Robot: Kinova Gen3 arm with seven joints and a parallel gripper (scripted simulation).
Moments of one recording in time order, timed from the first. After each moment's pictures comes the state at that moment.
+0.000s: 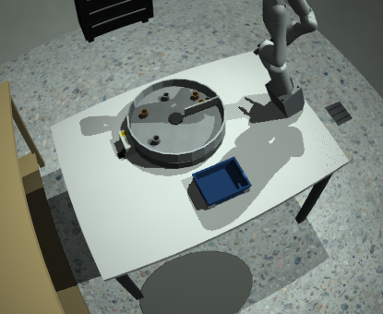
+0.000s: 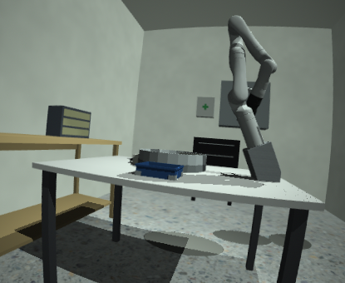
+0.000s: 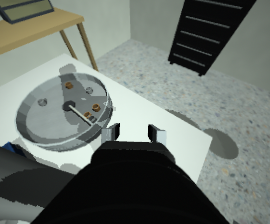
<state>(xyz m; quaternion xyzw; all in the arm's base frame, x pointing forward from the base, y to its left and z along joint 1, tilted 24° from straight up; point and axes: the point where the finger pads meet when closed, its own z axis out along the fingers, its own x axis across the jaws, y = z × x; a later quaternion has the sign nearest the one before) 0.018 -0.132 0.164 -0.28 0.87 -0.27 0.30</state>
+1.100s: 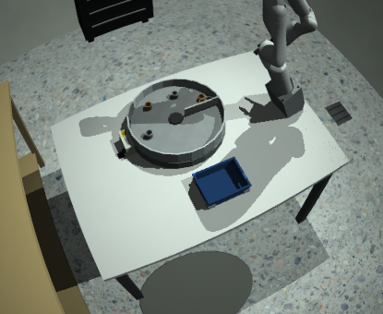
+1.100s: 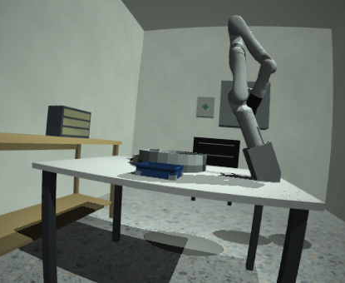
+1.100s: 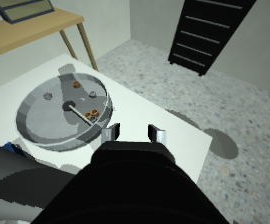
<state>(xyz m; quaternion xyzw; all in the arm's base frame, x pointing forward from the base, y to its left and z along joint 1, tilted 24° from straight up) 0.018 -0.132 0.164 -0.28 0.87 -0.27 0.30</state>
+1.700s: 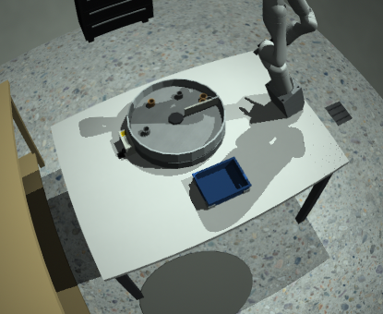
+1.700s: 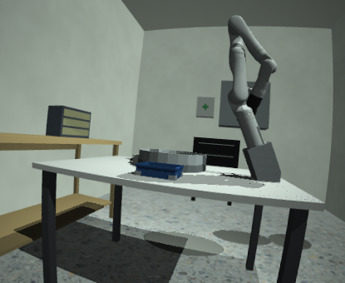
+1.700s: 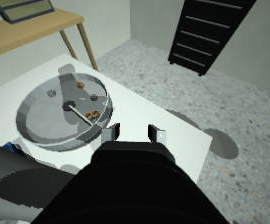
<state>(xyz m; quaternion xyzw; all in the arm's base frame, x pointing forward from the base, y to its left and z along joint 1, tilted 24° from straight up) 0.018 -0.132 0.164 -0.28 0.87 -0.27 0.30</state>
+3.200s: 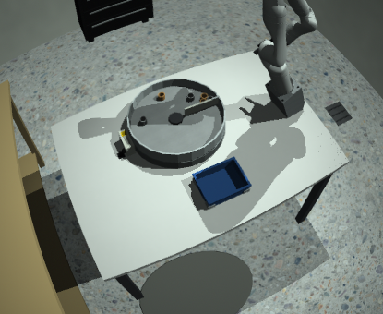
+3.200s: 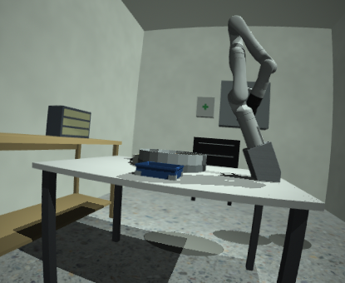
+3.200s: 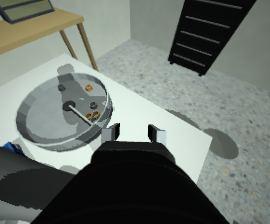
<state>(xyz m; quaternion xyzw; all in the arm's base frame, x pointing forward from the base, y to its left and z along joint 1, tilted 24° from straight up) 0.018 -0.132 0.164 -0.28 0.87 -0.27 0.30</state>
